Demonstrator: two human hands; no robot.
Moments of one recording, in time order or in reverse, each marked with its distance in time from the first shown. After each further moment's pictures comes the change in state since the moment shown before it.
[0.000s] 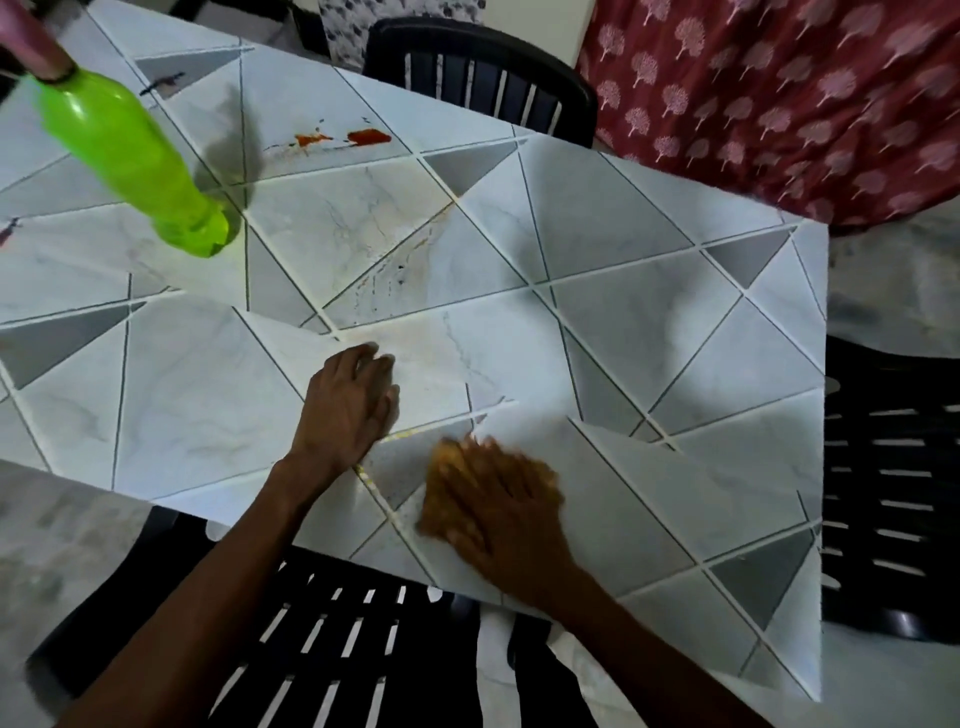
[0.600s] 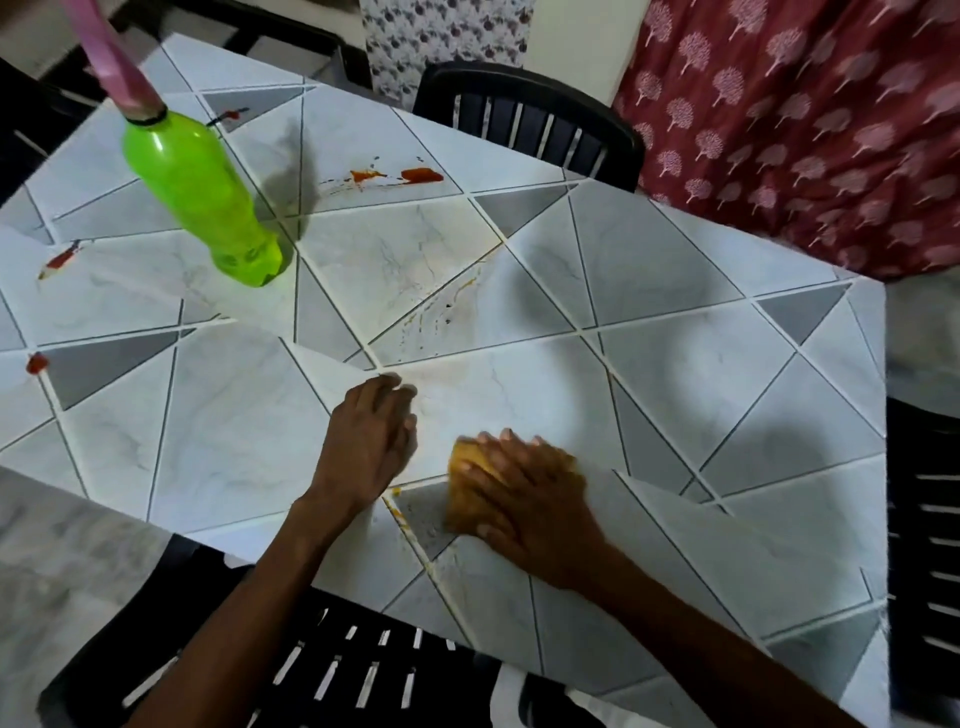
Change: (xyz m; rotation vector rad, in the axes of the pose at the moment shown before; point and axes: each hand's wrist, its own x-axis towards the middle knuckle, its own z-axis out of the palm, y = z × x) left_hand 0.004 -0.028 -0.004 -0.048 0.004 -0.025; right_hand 0.072 0.026 -0.009 -0.095 -0.041 -0.169
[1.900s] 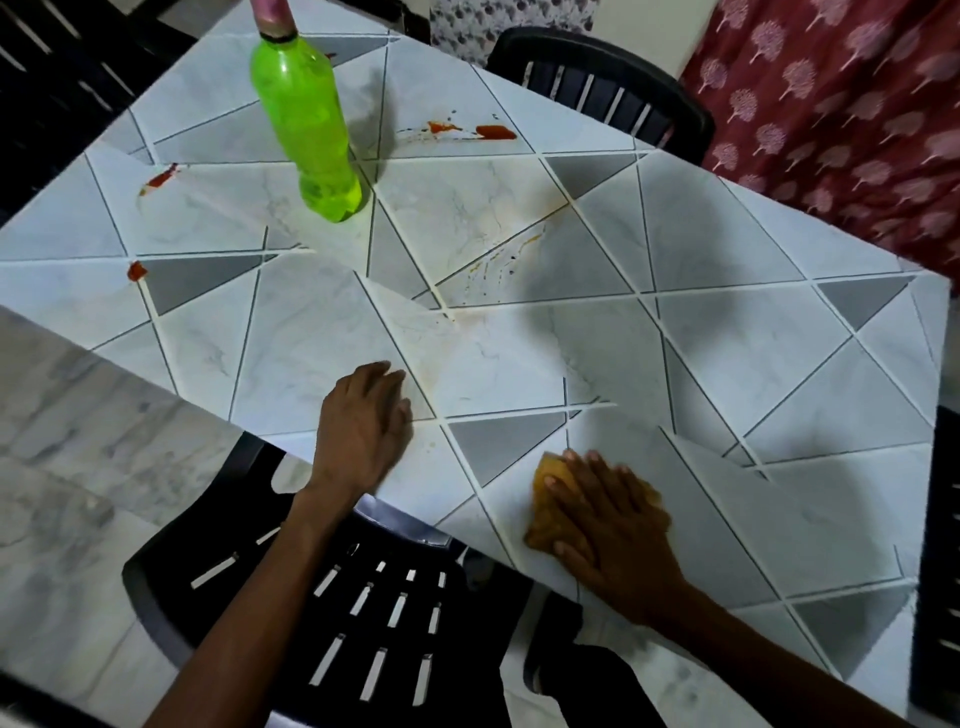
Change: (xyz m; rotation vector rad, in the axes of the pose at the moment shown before) left_hand -0.093 -0.025 -0.018 -0.032 0.115 -0.278; right_hand -0.094 -0.027 0.006 -0.002 -0.070 0.097
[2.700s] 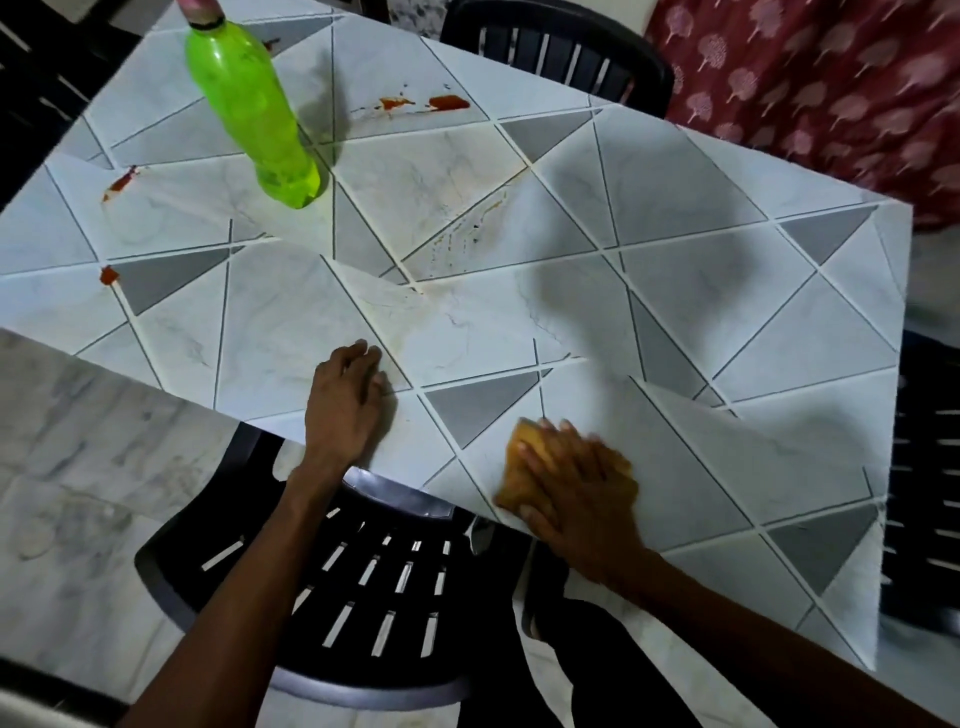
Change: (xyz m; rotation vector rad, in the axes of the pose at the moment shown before) left_hand -0.005 0.007 -0.003 -0.156 -0.086 -0.091; right_hand -0.007 -0.033 0.006 0.023 0.029 0.098
